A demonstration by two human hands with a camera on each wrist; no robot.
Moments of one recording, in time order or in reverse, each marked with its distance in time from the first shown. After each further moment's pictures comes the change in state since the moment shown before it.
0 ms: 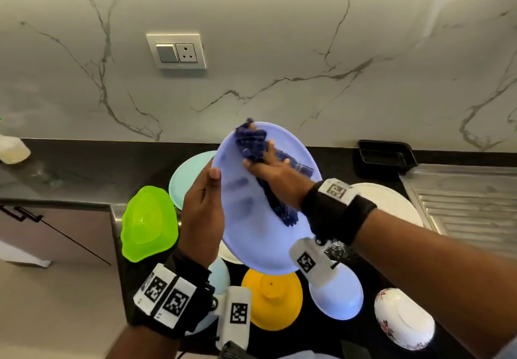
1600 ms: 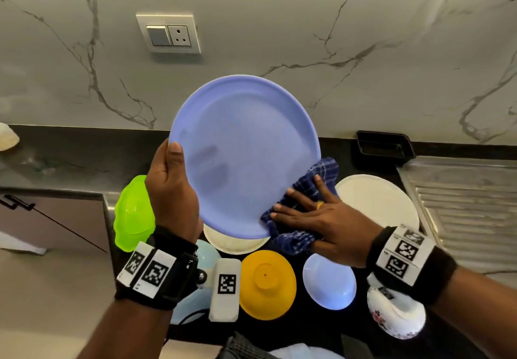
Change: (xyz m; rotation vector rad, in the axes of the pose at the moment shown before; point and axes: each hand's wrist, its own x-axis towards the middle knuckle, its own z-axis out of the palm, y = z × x) left_hand 0.022 0.004 -0.012 0.070 0.383 0.087; right_hand -0.098 0.085 -0.034 -0.787 -0.268 -0.384
